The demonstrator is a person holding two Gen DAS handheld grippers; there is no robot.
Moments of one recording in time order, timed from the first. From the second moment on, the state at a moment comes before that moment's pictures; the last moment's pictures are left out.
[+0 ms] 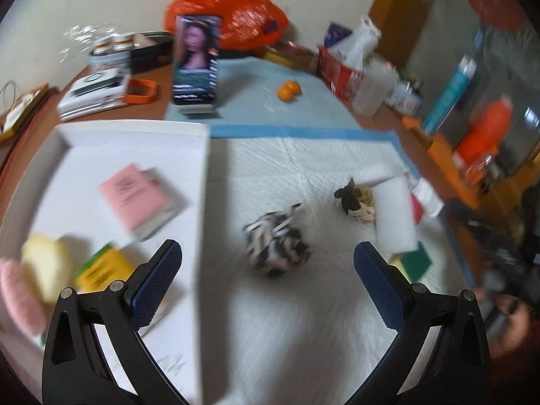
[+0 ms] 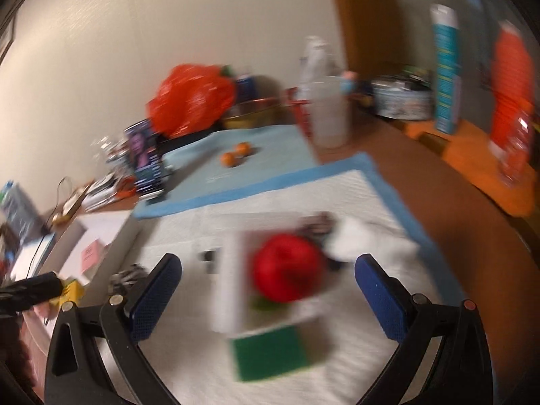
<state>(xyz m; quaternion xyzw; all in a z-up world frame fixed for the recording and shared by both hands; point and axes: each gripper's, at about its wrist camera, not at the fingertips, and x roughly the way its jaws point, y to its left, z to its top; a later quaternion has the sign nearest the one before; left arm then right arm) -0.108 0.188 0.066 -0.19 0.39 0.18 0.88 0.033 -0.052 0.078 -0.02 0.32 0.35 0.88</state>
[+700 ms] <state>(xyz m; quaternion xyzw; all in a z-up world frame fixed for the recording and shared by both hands) -0.063 0.170 0.011 -0.18 0.46 0.17 0.85 0.016 -0.022 0.023 -0.15 0.38 0.44 0.80</state>
